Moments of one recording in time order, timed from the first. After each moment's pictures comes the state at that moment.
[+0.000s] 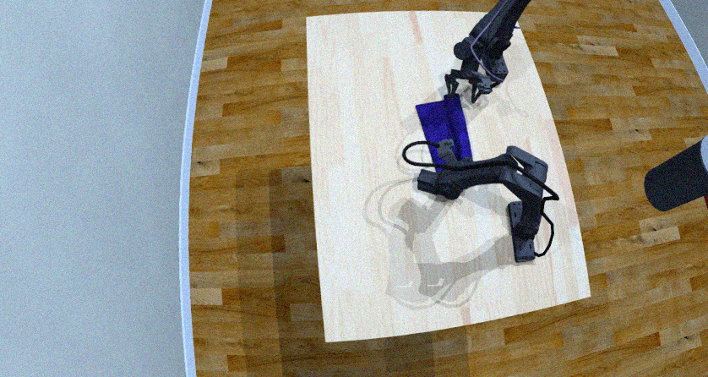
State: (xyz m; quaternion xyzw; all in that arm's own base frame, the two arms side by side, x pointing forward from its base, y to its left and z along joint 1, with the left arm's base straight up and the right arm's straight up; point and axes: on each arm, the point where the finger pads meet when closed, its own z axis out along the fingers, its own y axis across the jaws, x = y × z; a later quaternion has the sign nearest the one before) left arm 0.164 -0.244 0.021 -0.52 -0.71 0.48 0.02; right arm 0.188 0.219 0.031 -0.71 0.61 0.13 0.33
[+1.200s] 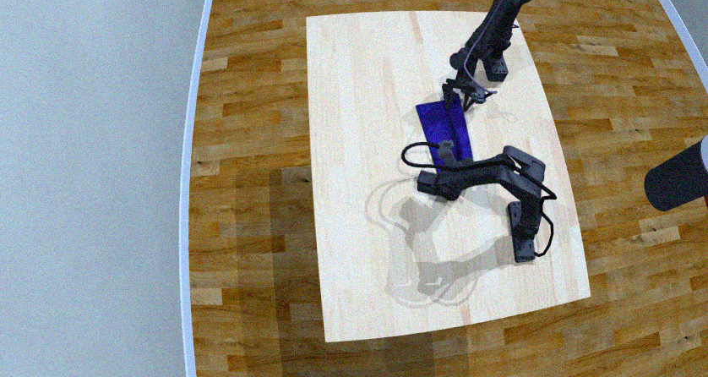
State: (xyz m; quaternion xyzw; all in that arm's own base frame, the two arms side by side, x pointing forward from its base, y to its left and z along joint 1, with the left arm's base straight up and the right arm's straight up) left arm 0.161 -0.244 0.018 -0.51 -0.71 0.49 0.03; right arm 0.198 0.223 -0.021 -0.70 0.61 0.12 0.34
